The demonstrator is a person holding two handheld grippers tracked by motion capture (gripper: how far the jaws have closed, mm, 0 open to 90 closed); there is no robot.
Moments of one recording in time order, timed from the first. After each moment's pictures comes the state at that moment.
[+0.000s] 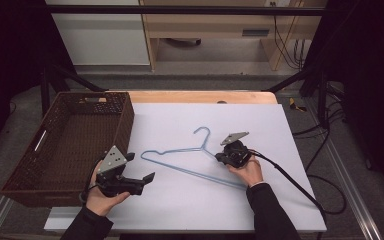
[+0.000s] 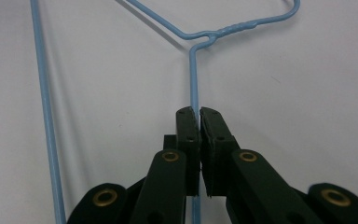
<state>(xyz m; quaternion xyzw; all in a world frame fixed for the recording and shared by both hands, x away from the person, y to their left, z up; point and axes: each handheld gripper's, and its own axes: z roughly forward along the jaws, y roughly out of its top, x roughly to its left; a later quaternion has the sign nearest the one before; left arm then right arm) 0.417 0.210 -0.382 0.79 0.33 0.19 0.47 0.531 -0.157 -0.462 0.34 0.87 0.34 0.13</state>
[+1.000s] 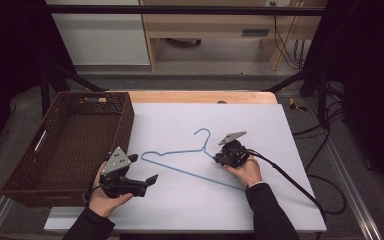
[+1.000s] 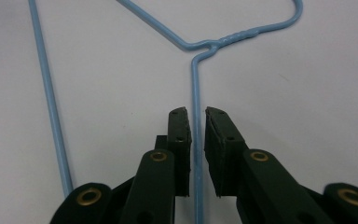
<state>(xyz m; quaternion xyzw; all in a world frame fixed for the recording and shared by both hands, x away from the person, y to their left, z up) 0.417 0.203 -0.385 0.80 0.33 0.18 0.47 0.532 -0.150 -0.463 0.35 0.87 0.32 0.12</state>
